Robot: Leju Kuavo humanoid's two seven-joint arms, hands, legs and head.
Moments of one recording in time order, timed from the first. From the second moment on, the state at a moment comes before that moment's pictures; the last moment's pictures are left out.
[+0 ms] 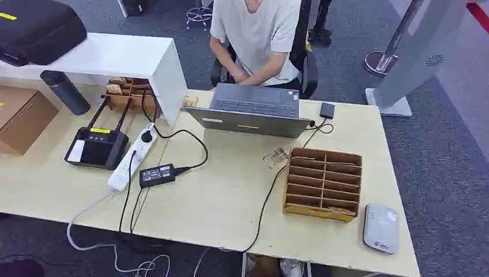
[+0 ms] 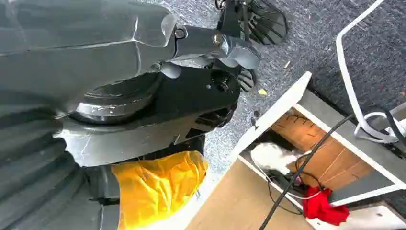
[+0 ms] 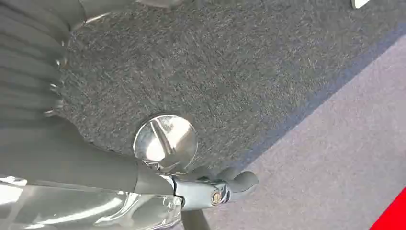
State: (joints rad) left arm -0.04 0.00 -0.37 -0.26 1.29 0.11 -0.03; right arm -0.27 -0.60 -0.73 -0.61 0.13 -0.17 -0.09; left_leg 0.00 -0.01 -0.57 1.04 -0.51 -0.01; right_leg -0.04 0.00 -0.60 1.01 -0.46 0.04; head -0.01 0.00
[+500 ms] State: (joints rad) left arm -0.04 0.00 -0.37 -0.26 1.29 0.11 -0.03; right arm -0.28 -0.60 -0.72 -0.59 0.12 -0.16 -0.10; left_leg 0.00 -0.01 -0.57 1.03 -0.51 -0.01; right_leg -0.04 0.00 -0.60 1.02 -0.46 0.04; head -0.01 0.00
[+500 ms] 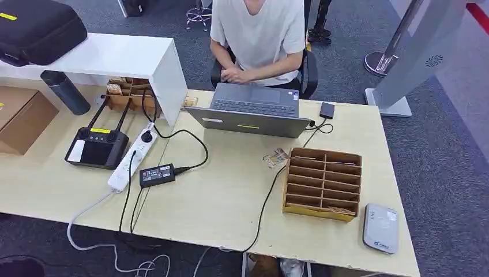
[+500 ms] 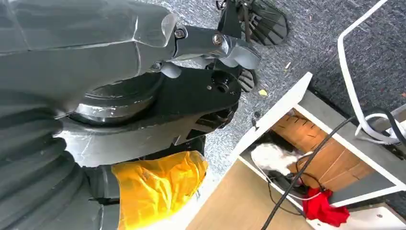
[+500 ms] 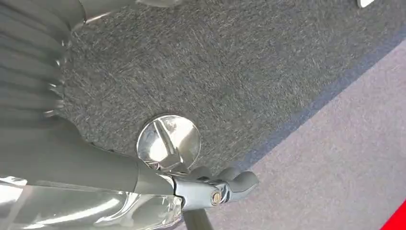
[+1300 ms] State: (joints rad) left arm -0.06 0.03 -0.39 -0.25 1.13 0.09 0.03; right arm -1.05 -0.43 0.24 -0.68 -0.14 0.17 -0.14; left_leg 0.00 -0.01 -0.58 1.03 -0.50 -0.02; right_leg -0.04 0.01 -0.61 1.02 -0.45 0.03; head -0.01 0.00
